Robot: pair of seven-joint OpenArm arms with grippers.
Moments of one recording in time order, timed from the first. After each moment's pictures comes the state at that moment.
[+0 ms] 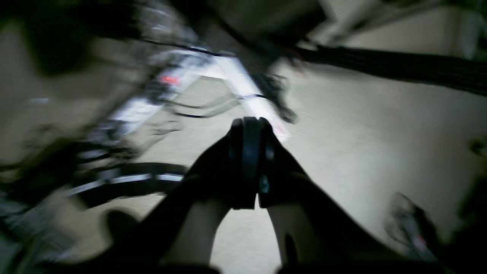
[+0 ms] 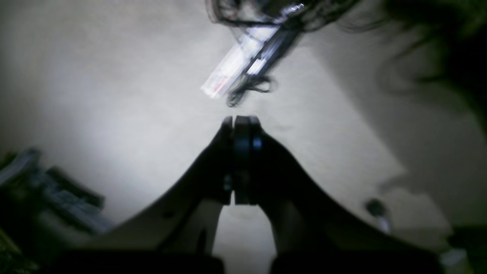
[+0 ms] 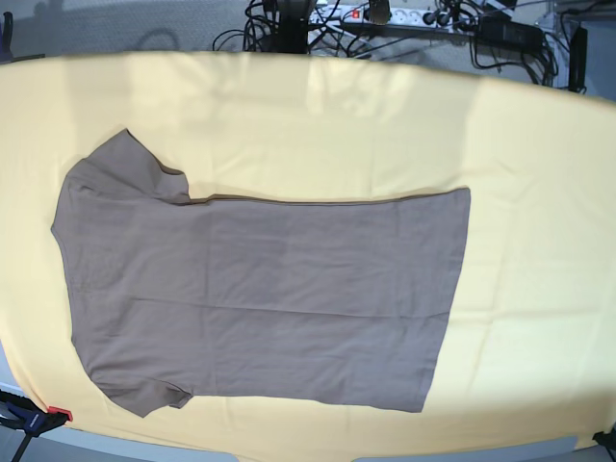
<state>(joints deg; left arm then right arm) 57.5 -25.3 14.8 98.2 -4.0 -18.0 14.9 -61.8 20.9 -18.6 102.0 -11.1 15.1 -27.2</state>
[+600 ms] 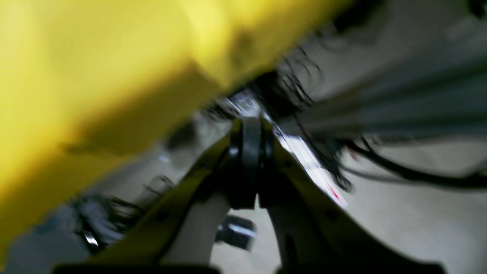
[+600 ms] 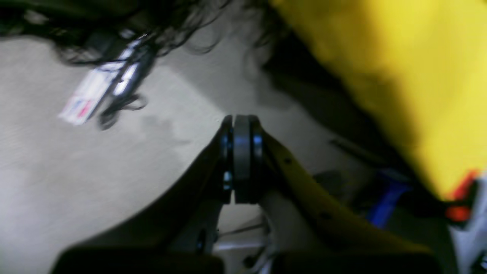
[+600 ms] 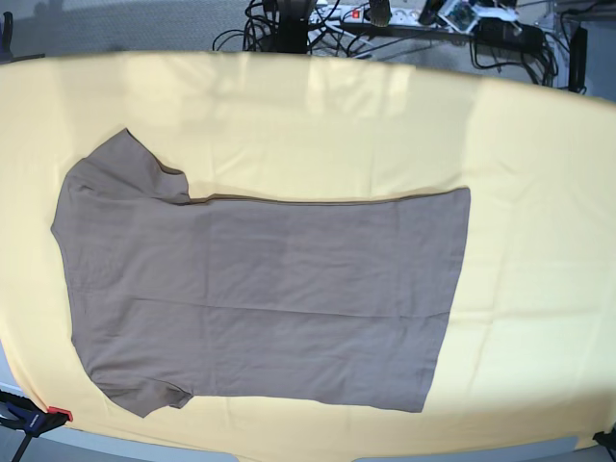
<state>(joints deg) 68.5 -25.9 -9.0 131.0 -9.7 -22.8 20.8 -72.7 21.0 -18.6 131.6 -37.4 -5.6 -40.8</state>
